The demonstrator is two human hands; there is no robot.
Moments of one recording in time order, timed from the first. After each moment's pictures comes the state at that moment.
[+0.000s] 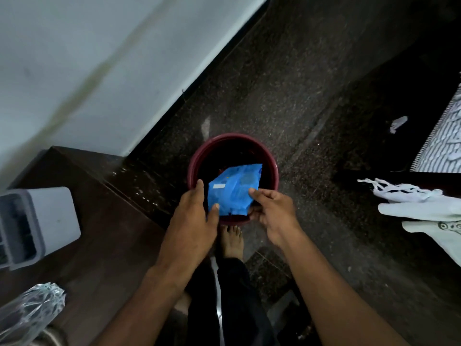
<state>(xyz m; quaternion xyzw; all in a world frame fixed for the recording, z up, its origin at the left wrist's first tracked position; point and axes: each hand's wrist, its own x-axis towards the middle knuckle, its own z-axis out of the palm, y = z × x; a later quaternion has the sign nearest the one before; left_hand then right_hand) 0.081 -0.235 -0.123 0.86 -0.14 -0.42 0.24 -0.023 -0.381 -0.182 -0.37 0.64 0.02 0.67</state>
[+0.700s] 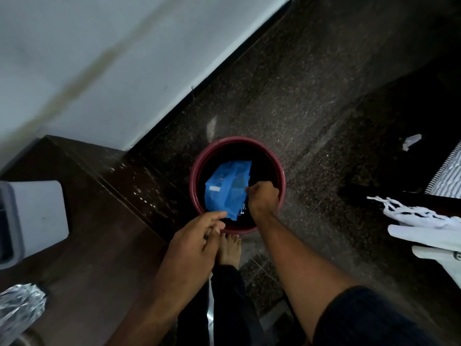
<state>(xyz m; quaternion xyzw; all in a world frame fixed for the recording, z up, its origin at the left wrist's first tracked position) 0.062 -0.213 -0.132 0.80 -0.10 -0.44 0.38 0.018 -0.395 -0.277 -0.68 0.63 0.18 0.34</state>
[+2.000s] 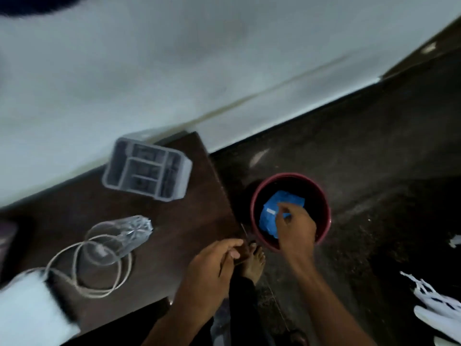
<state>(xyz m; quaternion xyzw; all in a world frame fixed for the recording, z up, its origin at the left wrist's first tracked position) 0.038 -0.123 -0.055 0.84 0.02 -0.33 0.42 0.042 -0.324 -0.128 -0.84 0.37 0.08 0.38</state>
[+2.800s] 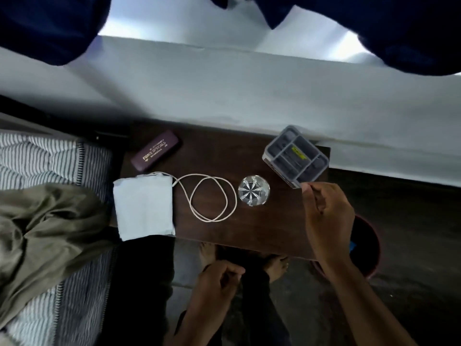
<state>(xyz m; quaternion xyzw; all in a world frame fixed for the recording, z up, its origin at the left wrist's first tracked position) -0.085 0.027 0.012 0.78 0.32 -0.23 0.49 0.102 -0.138 0.033 -0.92 0.04 0.04 0.39</state>
